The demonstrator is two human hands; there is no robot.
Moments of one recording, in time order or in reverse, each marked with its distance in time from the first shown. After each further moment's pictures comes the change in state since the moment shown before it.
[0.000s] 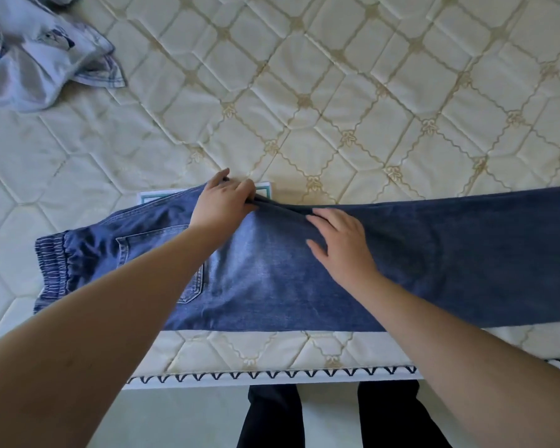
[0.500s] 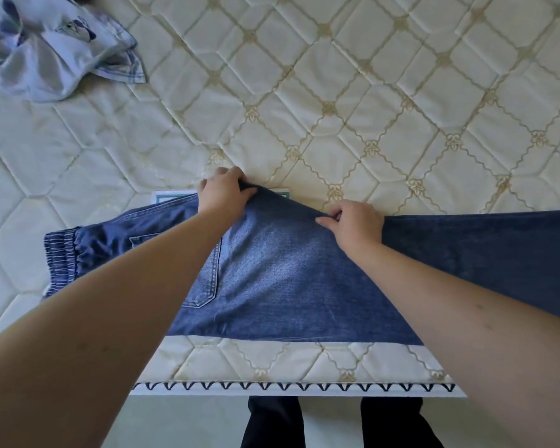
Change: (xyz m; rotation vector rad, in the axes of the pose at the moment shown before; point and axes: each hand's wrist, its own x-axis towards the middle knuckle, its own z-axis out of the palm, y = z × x) left_hand 0.018 -0.034 -0.007 -0.191 -0.093 -0.466; right_hand 0.071 -0.008 0.009 0.033 -0.077 0.444
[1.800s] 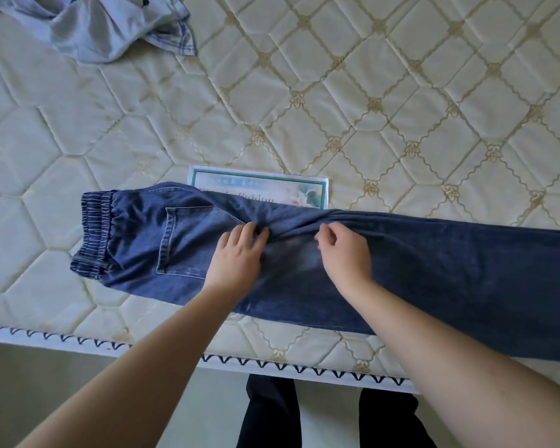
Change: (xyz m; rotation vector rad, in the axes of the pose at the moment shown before) left_hand -0.142 -0.062 0.030 0.330 -0.003 0.274; right_hand -0.078 -0.059 0.035 0.314 -0.071 0.016
